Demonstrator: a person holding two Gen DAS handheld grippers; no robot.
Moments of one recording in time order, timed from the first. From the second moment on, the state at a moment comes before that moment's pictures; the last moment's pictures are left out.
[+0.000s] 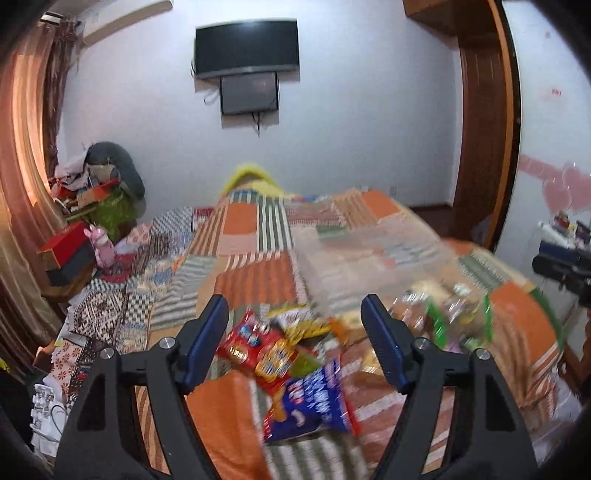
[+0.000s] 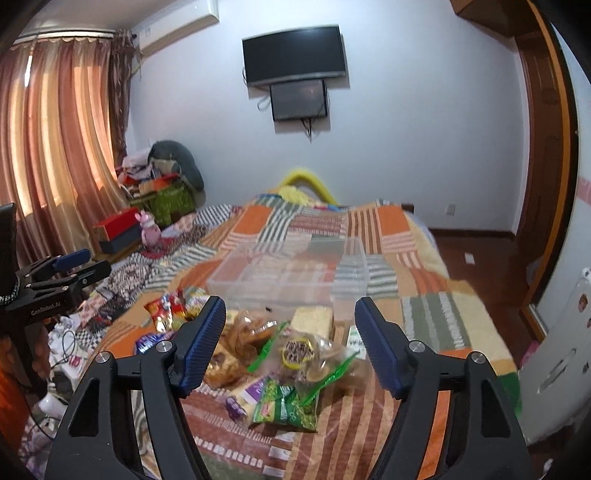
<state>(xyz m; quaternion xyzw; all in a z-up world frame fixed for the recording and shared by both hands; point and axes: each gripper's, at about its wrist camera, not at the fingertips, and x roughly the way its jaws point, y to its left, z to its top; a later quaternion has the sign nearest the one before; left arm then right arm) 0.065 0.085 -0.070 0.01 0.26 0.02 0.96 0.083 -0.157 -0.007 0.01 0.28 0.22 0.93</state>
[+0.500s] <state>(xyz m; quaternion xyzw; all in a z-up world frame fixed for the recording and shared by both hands) 0.100 0.095 -0.172 -0.04 0.40 0.00 0.92 0.132 -0.149 -0.070 0.01 0.40 0.19 0.89</state>
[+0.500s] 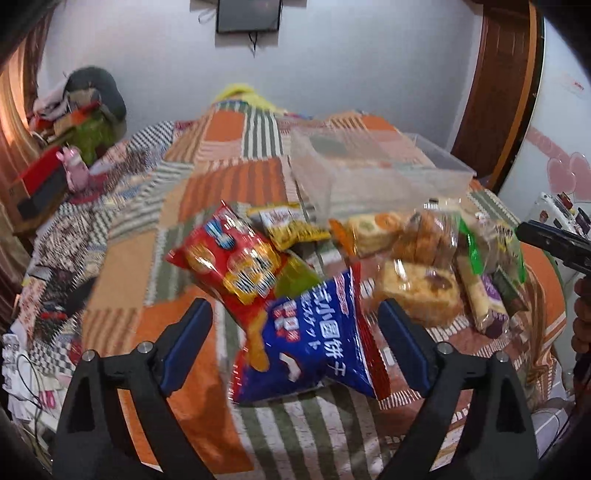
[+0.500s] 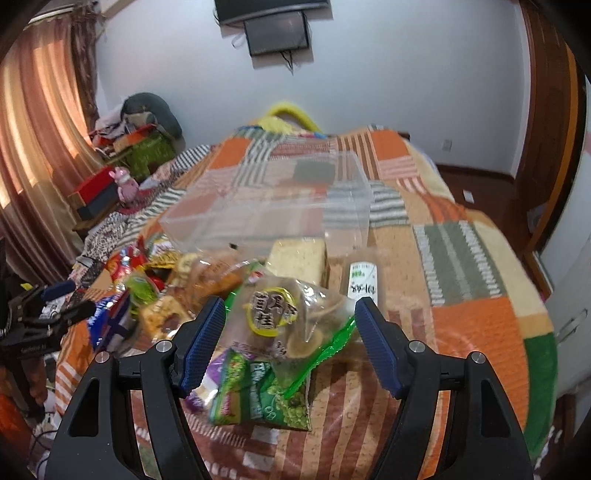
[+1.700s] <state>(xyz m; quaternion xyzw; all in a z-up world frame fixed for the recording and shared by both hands) 0.099 0.084 -0.177 -0.04 0.40 0.02 0.92 0.146 -0.145 -0.081 0.04 0.42 0.24 0.87</state>
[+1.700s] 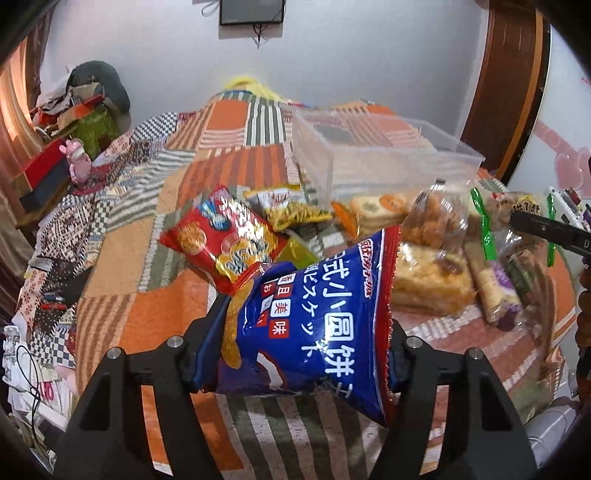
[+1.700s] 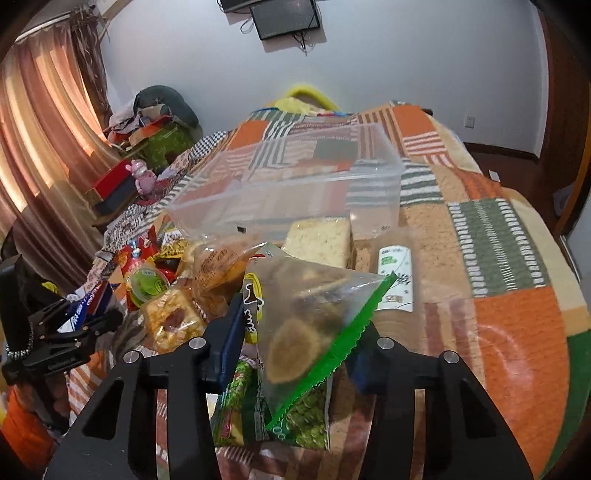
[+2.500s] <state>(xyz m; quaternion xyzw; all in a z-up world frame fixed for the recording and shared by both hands) 0.169 0.055 -0.081 -0.06 0.28 -0.01 0.96 0.181 -0.148 -0.023 0.06 0.32 0.24 0.91</state>
